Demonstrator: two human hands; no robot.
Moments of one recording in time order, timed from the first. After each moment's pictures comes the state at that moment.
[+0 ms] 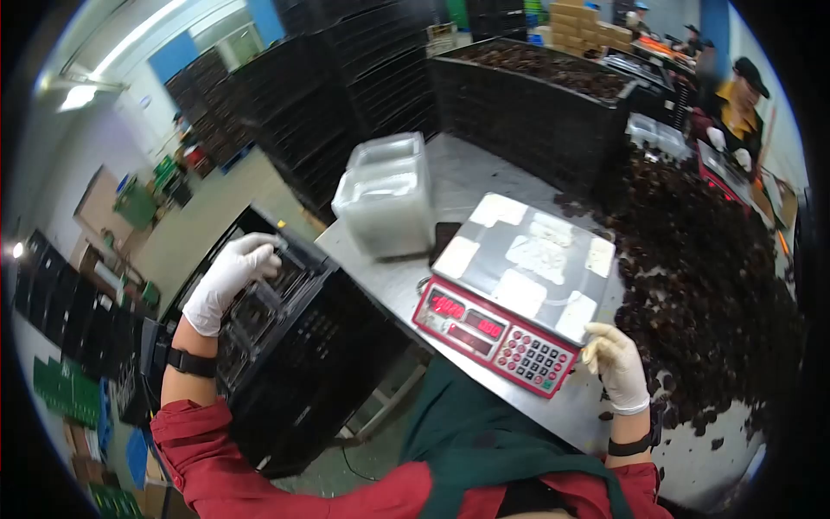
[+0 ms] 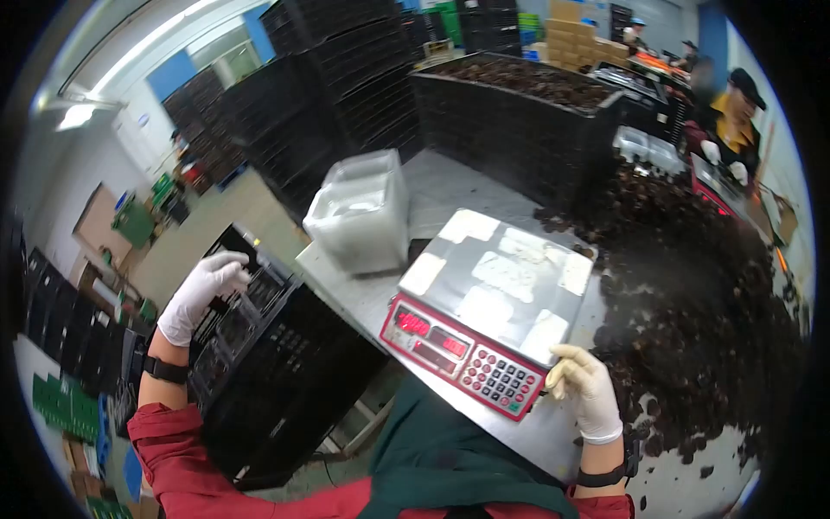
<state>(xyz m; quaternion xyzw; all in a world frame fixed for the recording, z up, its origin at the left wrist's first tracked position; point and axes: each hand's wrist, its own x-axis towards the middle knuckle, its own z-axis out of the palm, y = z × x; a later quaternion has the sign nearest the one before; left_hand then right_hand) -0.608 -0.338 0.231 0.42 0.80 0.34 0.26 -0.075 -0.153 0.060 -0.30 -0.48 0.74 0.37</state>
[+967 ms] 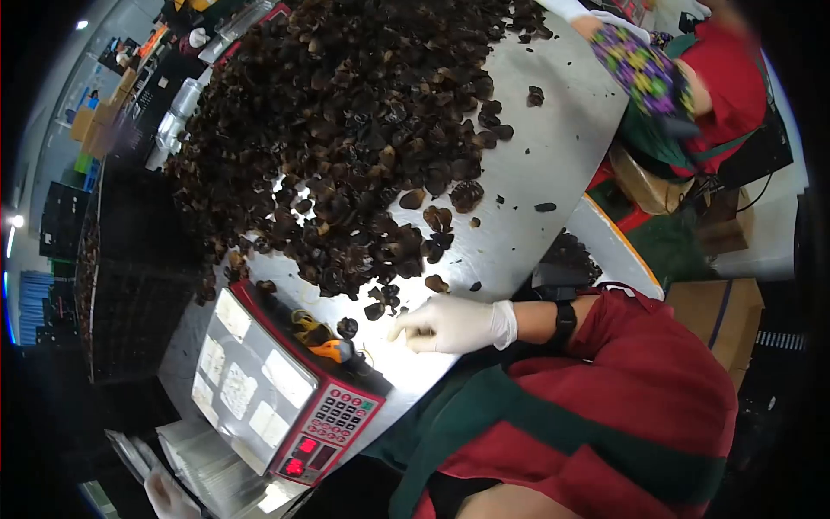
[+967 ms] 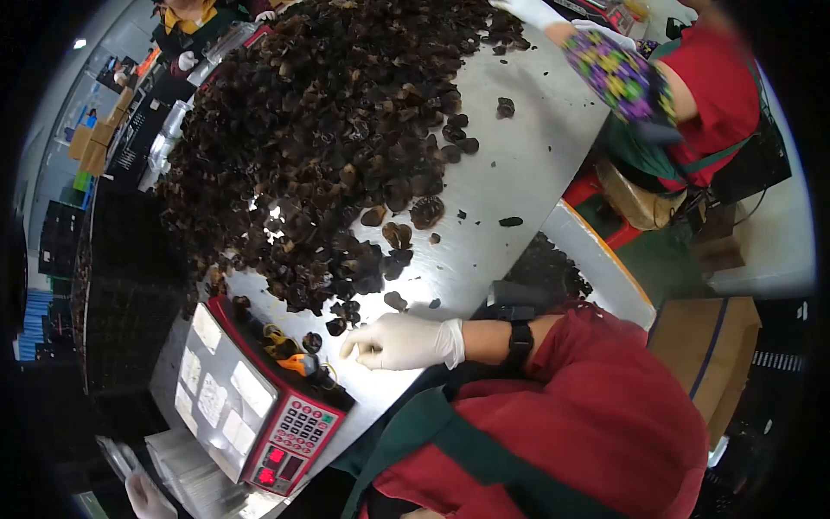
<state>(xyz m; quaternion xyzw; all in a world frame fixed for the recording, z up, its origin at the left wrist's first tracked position) -0.445 -0.115 0.230 0.73 0.59 0.34 0.02 0.010 -0.248 -0.007 -0.48 -0.61 0.49 0.41</state>
